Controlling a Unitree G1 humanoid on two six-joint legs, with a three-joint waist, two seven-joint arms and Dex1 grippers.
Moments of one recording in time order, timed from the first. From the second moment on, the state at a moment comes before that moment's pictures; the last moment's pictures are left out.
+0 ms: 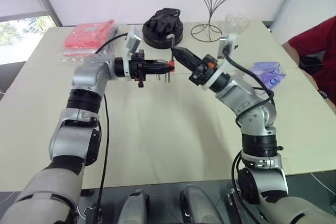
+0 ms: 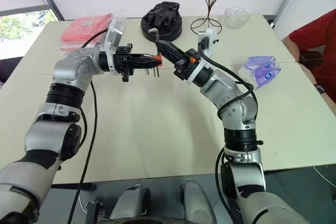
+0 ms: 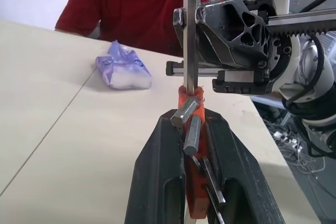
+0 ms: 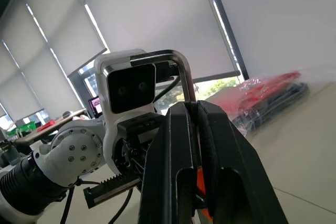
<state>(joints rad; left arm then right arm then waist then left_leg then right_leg) -1.10 0.41 -0.02 0.67 -0.38 0.43 -1.43 -0.70 -0.19 -0.10 -0.08 0.79 0.65 0.55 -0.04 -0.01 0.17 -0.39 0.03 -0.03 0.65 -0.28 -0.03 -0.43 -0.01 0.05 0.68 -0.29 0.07</state>
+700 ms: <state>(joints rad) -1.00 0.46 0.02 0.55 -0.40 0.50 -1.39 -0.60 -0.37 -0.09 -0.17 0.80 0.77 0.63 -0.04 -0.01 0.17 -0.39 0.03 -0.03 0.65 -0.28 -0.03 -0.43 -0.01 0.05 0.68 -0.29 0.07</state>
